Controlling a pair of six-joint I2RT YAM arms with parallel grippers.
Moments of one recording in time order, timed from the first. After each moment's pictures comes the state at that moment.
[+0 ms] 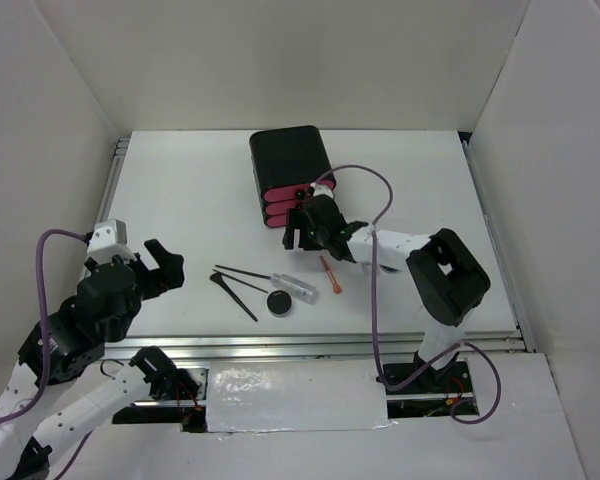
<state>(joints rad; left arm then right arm) -0.68 0.49 0.99 -0.97 -0.63 -0.64 0.67 1.79 1.10 -0.03 0.10 0.55</state>
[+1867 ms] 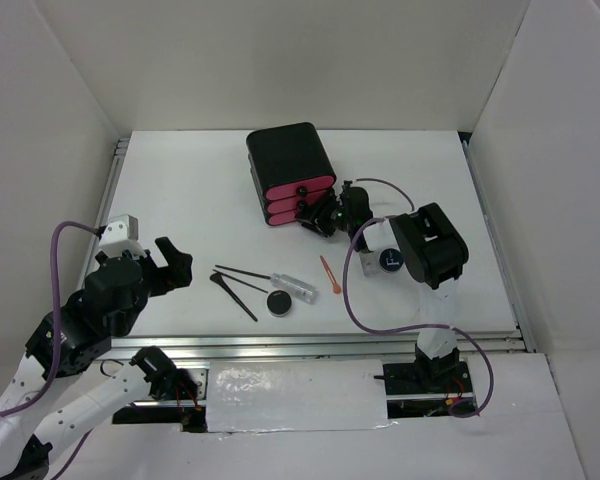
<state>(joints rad) -0.68 0.52 0.99 -0.93 -0.57 -0.60 0.38 2.07 1.00 0.63 -0.38 1.09</state>
